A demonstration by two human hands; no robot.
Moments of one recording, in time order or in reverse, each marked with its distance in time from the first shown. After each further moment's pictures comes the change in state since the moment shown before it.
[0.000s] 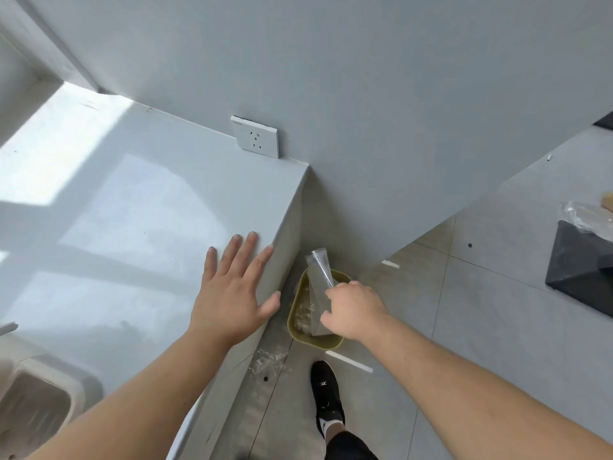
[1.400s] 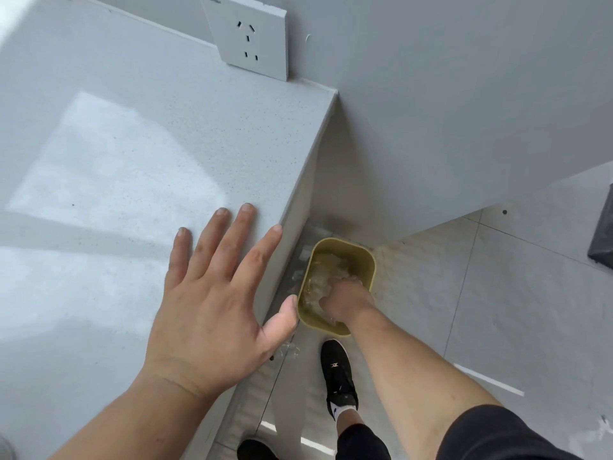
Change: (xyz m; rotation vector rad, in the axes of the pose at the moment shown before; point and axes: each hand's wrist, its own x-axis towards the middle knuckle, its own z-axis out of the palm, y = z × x) left_hand 0.004 -0.003 0.007 0.028 0.030 0.034; right_hand 0.168 0.012 0.180 0.258 -0.258 0.291
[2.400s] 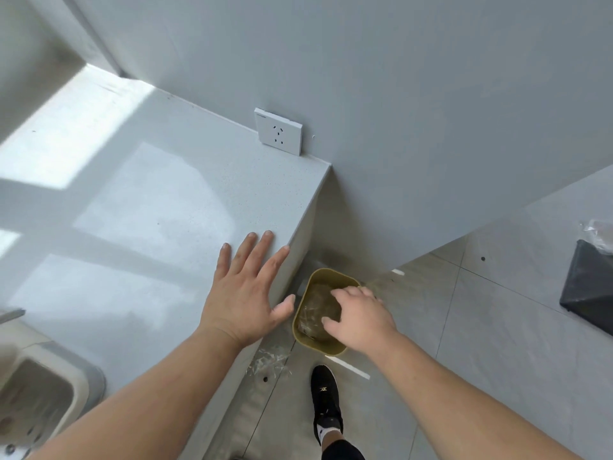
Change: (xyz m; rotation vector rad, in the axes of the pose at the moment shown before) left_hand 0.001 0.009 -0.023 -0.013 -0.187 -0.075; right_hand -0.172 0.009 -0.097 -0.147 0.333 -0.292
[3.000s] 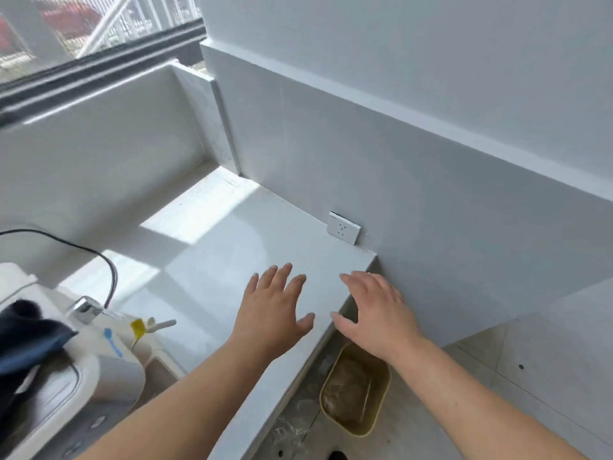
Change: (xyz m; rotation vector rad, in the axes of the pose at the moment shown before) left_hand -0.040 -0.032 -0.139 -0.068 0.111 -0.219; right_hand -0.049 -0.108 -0.179 -0.082 0.391 -0.344
